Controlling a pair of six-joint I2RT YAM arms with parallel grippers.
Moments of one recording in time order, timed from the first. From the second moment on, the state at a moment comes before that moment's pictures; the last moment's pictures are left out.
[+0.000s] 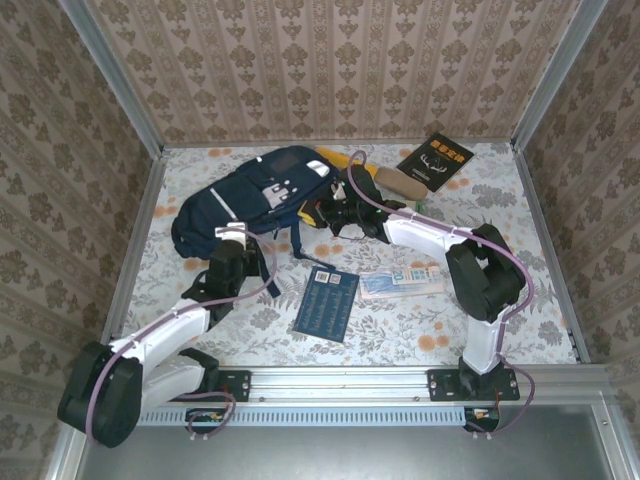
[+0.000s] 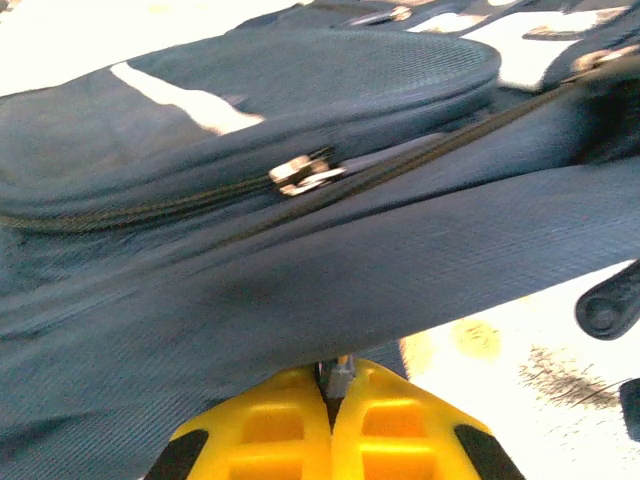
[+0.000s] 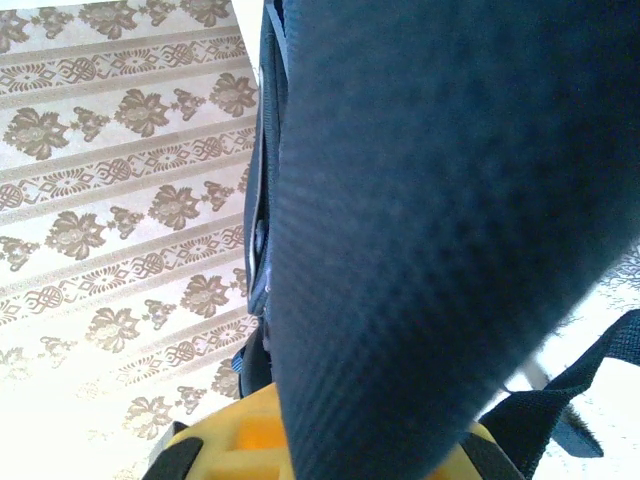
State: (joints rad) left arm -0.46 1.03 0.38 0.13 -0.31 -0.24; right arm 0.57 1.87 1.30 0.06 -0.50 1.39
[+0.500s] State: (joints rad) left arm -0.33 0.84 0.36 -0.13 -0.16 -0.33; right arm 0.51 1.88 1.30 0.03 -0.52 1.30
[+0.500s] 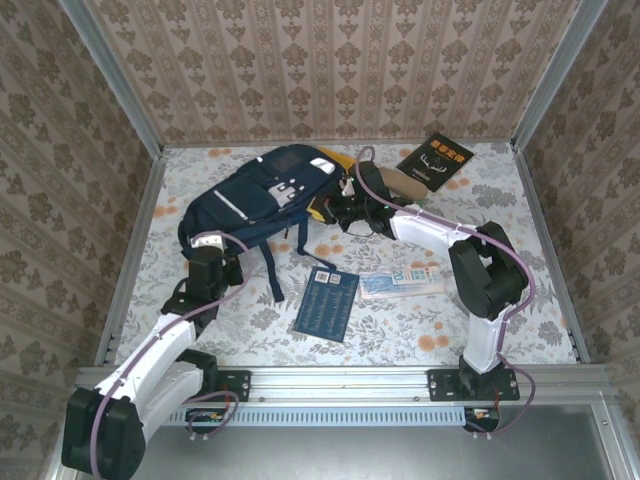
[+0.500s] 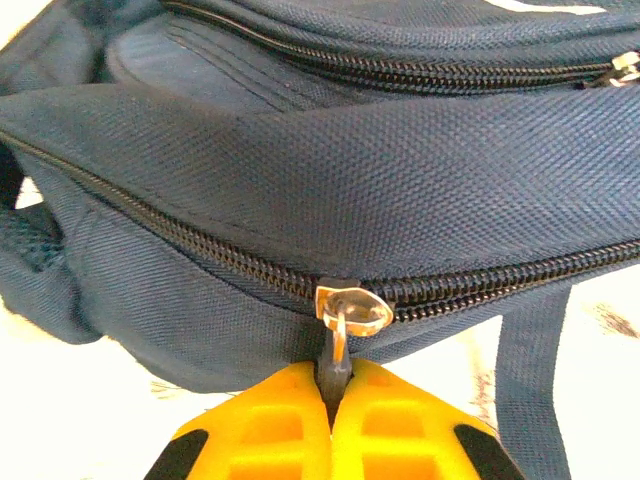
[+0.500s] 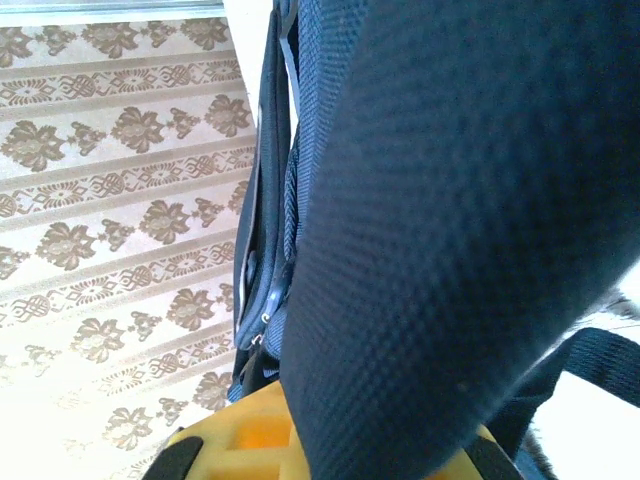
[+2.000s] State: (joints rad) left arm -0.72 1.20 0.50 -0.13 0.05 -0.33; right arm 0.64 1.90 1.24 -0.19 -0.42 1.28
